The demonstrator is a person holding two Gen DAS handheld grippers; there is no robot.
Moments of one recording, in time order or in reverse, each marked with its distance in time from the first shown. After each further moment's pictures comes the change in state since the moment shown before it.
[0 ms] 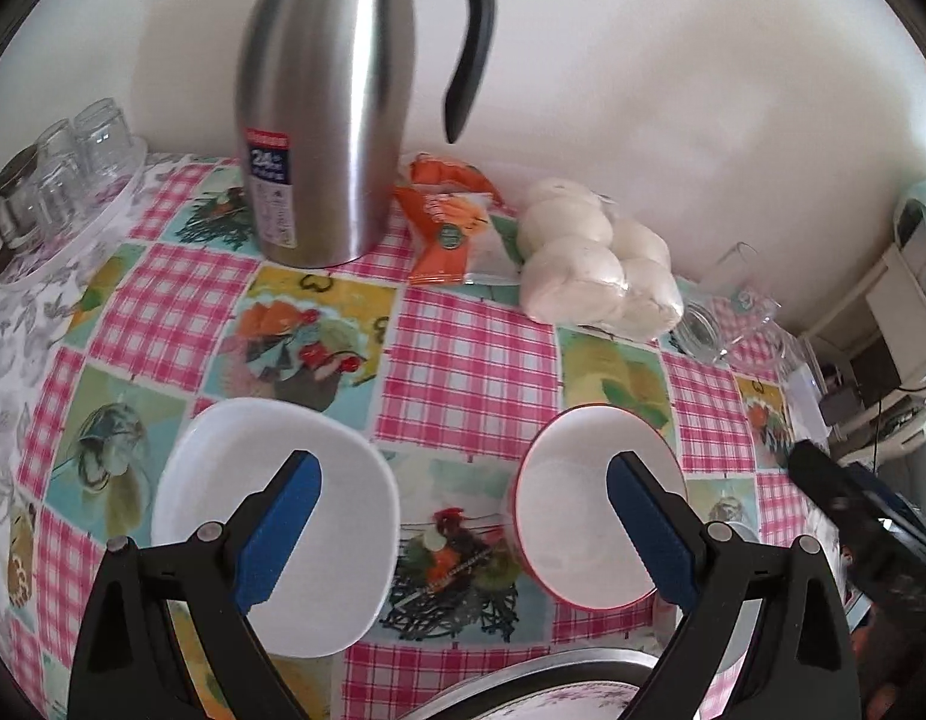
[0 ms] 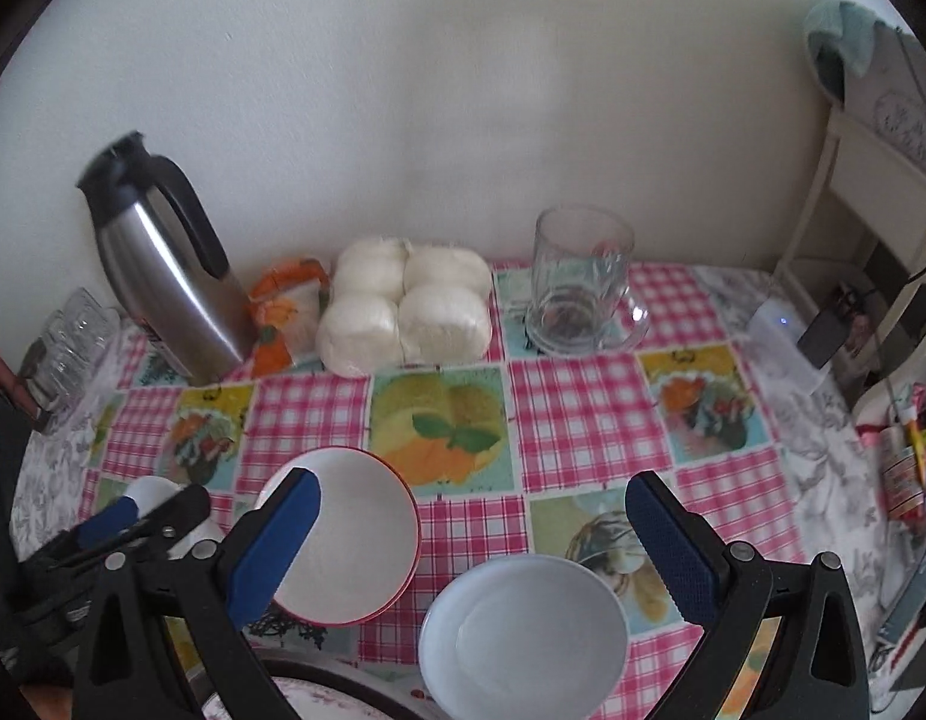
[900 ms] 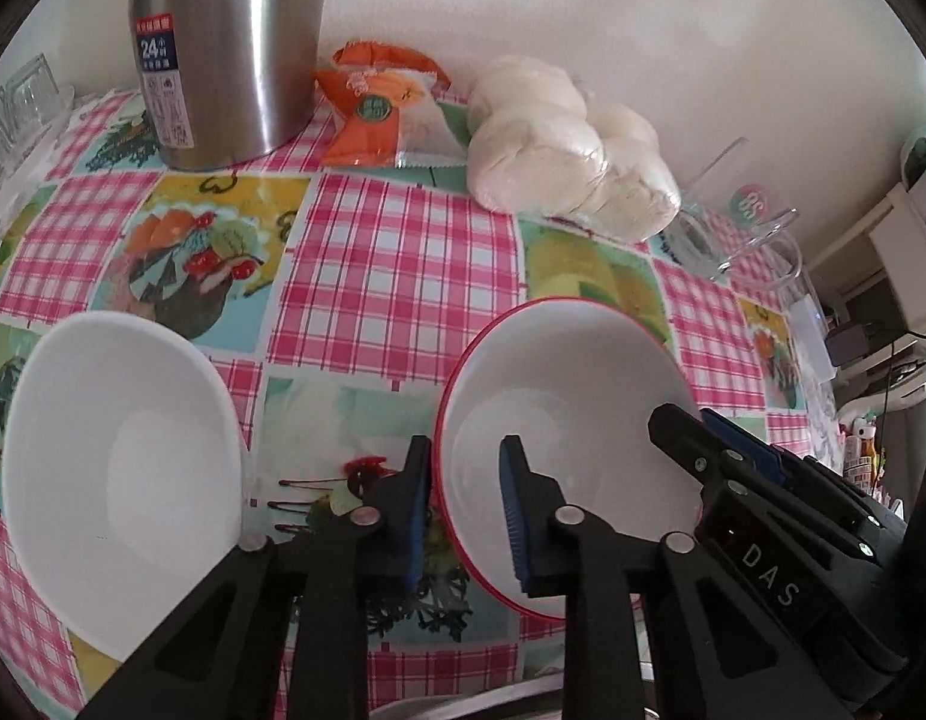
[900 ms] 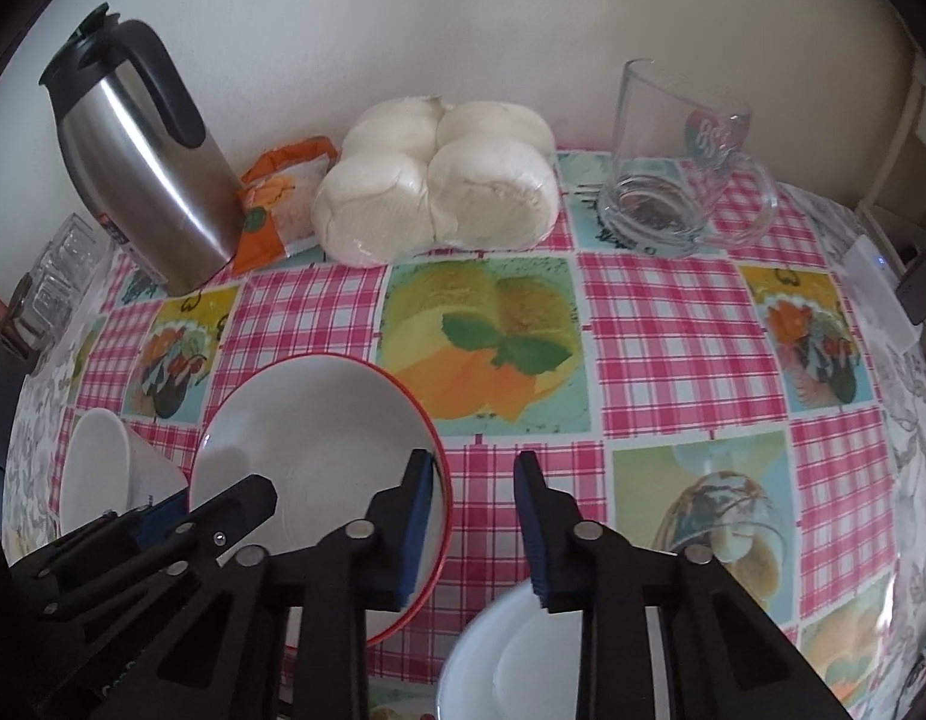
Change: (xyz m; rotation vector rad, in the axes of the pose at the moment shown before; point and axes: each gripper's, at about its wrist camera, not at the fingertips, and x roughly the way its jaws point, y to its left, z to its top) left arm 0.067 -0.025 -0.025 0.025 0.169 -0.046; right arm 0.084 0.019 -0.026 -0.059 0.189 0.089
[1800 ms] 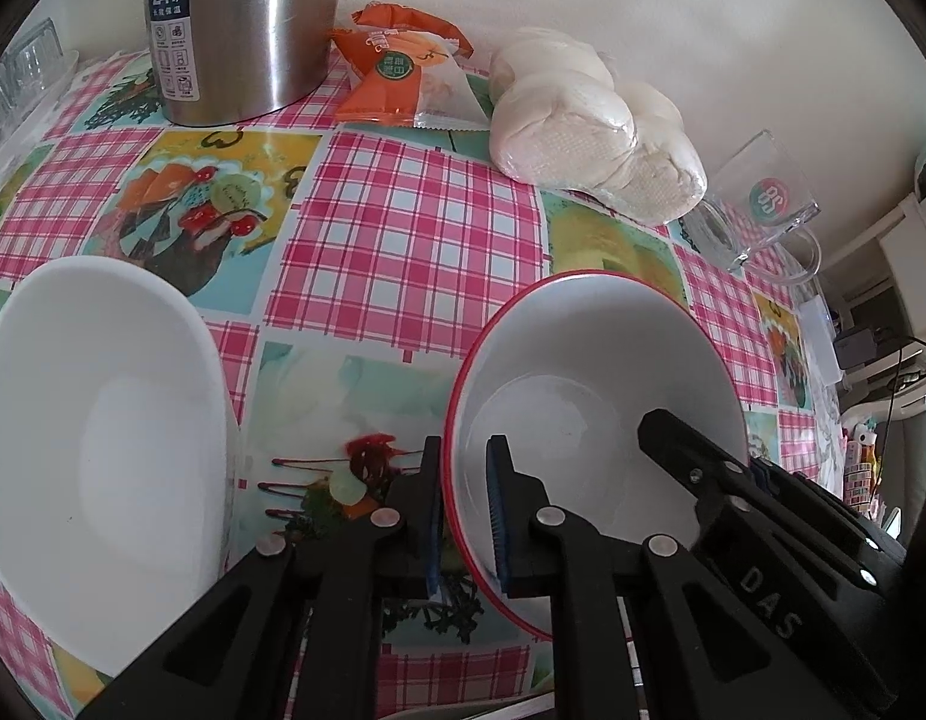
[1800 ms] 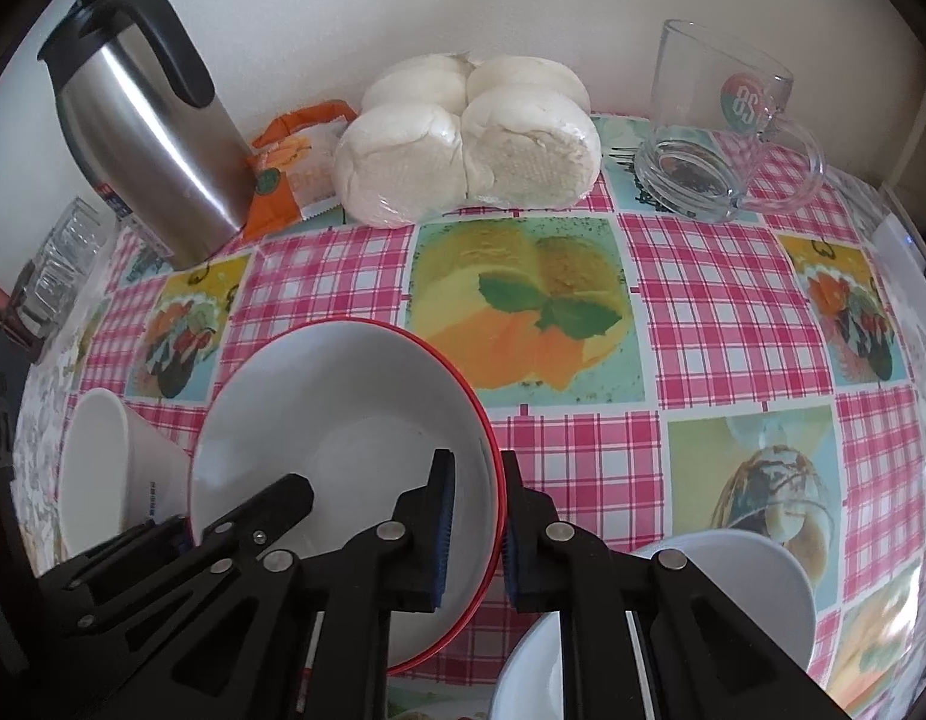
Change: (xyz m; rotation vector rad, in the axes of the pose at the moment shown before) left arm 0.009 0.009 -0.001 -0.042 0.030 -0.017; right arm 0.009 0.012 -0.010 0.017 0.031 0.040
